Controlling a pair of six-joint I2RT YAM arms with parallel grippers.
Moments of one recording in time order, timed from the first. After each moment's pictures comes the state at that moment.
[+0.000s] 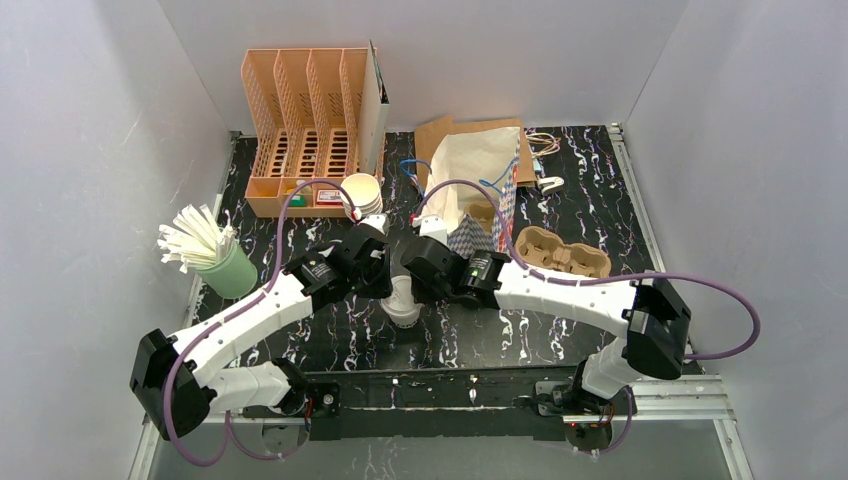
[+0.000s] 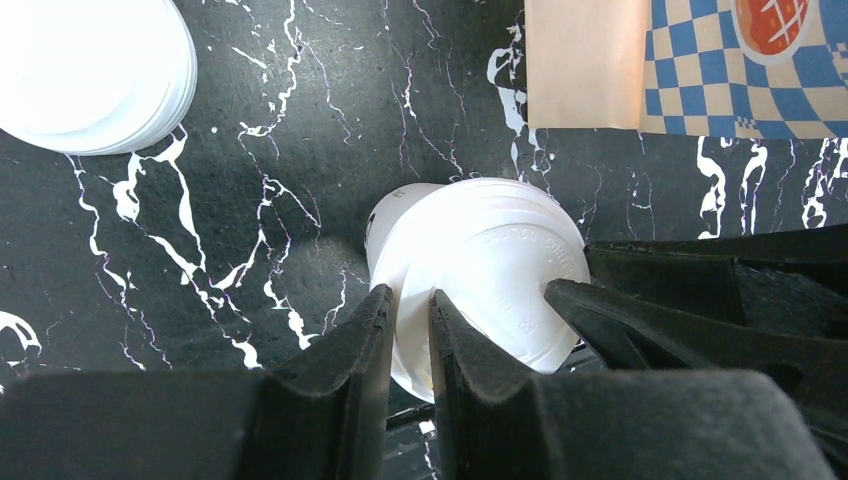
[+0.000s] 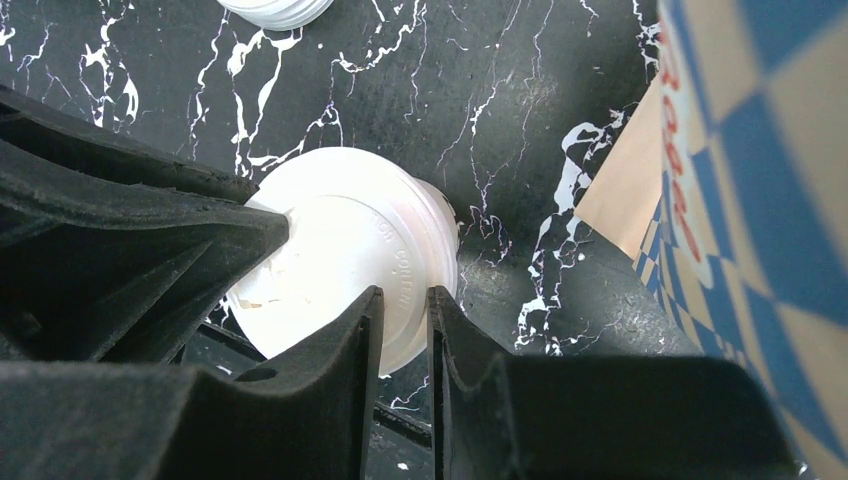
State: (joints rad) left arm -0.80 1.15 0.90 -0.69 -0.14 -0.61; right arm 1.18 1.53 1.19 -0.55 0.32 0.75
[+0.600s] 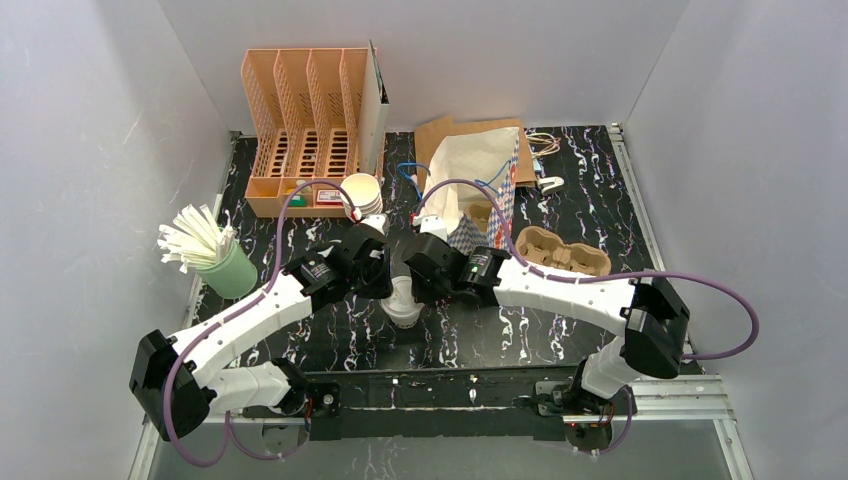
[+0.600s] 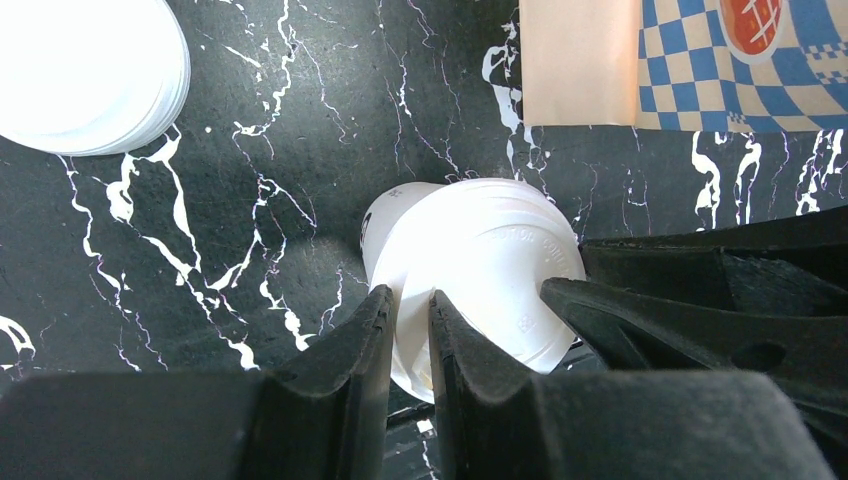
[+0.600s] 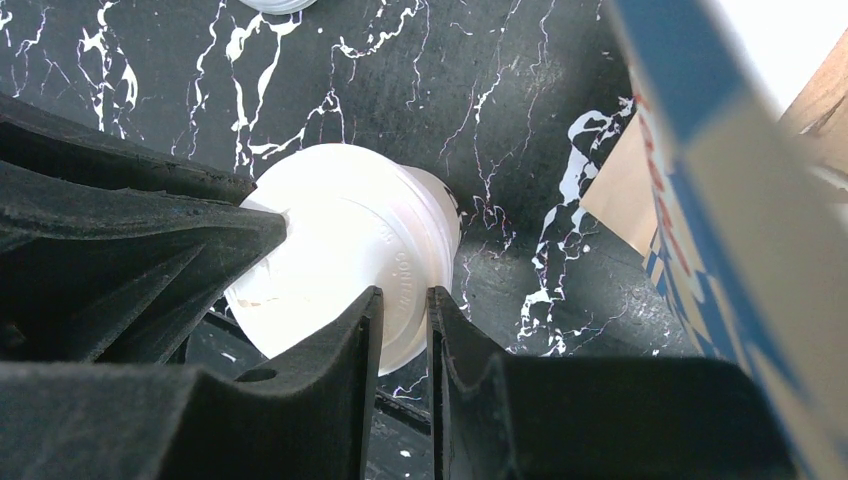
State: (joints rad) left arm -0.79 1.14 0.89 -0.68 -0.12 -0.61; right arm 1.16 1.54 1.21 -0.58 0.27 0.76
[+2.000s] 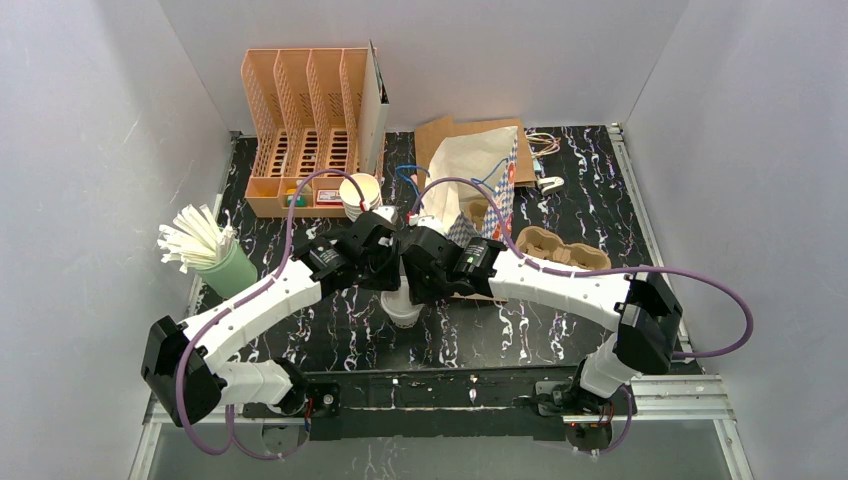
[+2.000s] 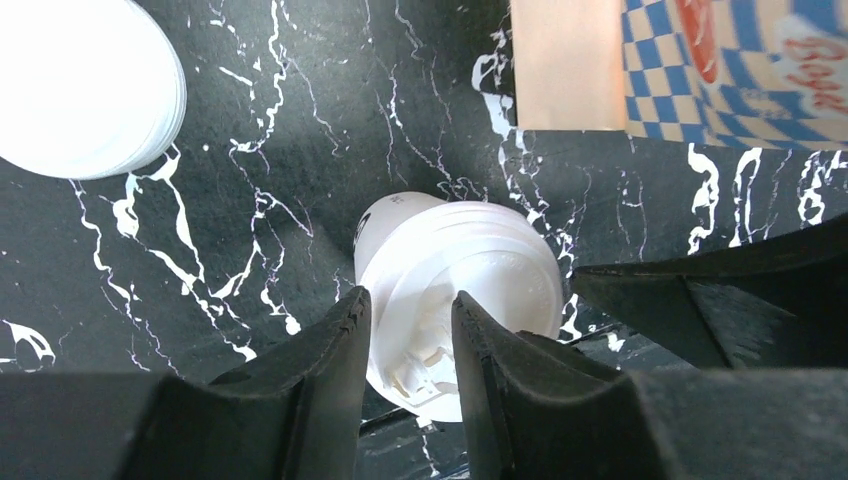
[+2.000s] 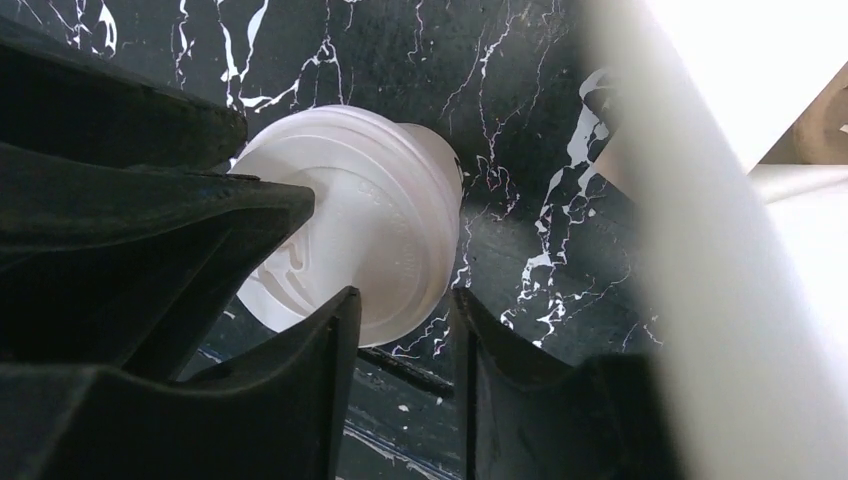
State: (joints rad) left arm -0.78 1.23 0.99 -0.73 -0.11 -0.57; right arm 1.13 1.58 1.29 -0.70 0.17 0.75
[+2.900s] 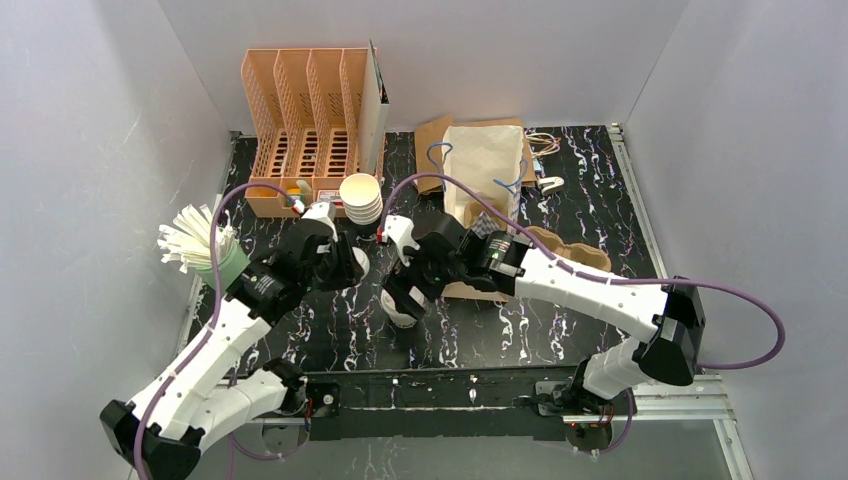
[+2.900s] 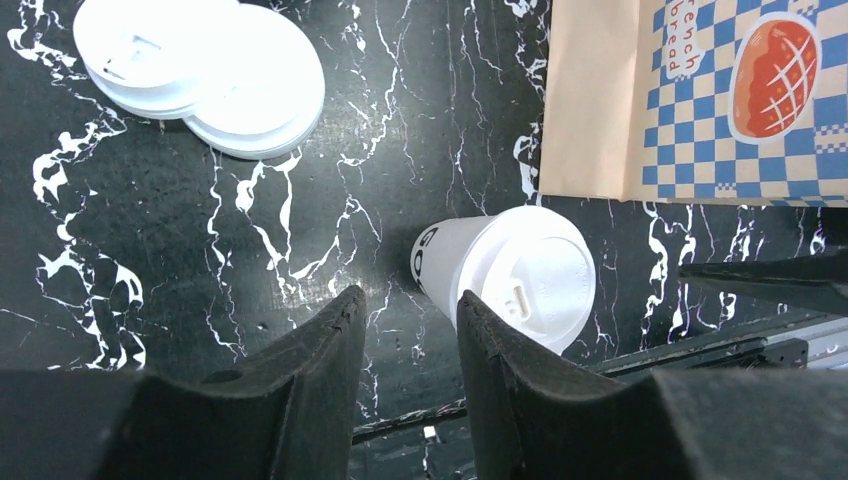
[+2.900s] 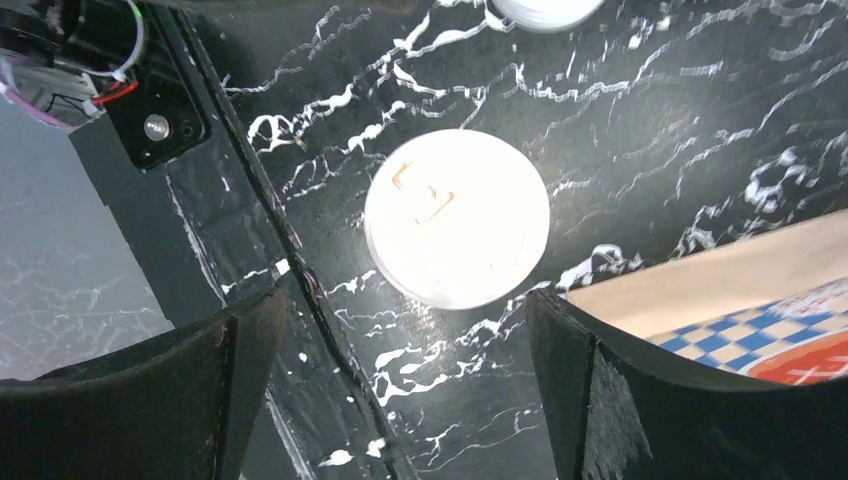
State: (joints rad) left arm -0.59 0.90 0.92 -0.80 -0.13 -0.61; right arm 1.14 1.46 1.31 -0.62 -0.11 0.08
